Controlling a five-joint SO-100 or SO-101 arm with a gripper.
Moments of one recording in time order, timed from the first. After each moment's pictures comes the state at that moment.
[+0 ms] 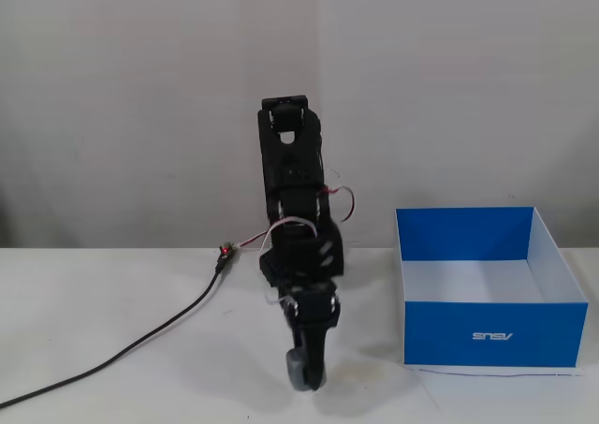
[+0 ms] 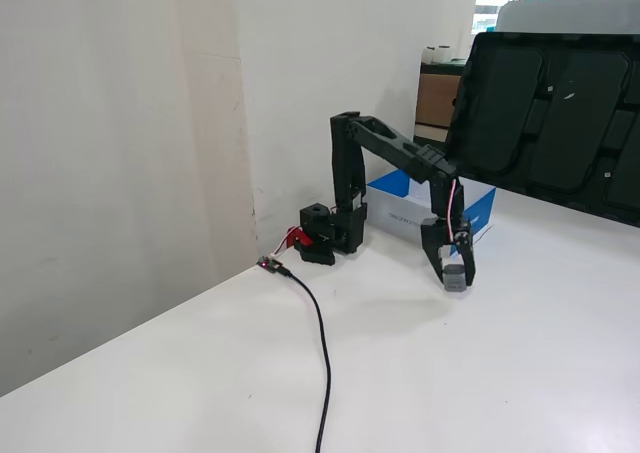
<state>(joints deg) -14.8 89.6 108.5 61.5 0.1</state>
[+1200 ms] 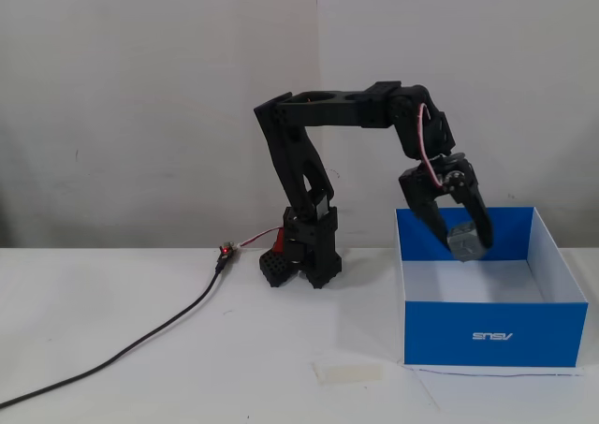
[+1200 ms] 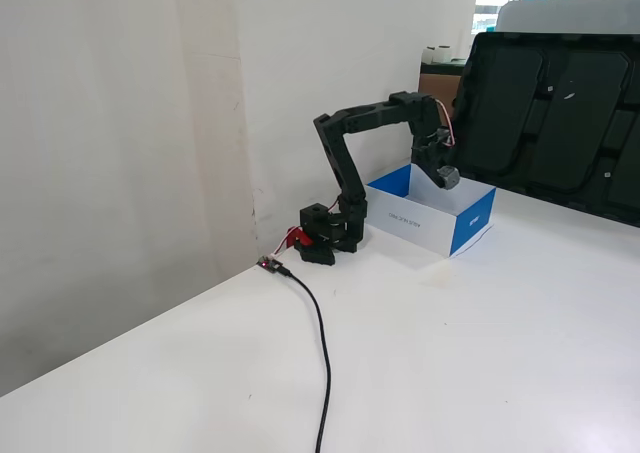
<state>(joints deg) -69.5 103.4 98.6 76.2 2.0</state>
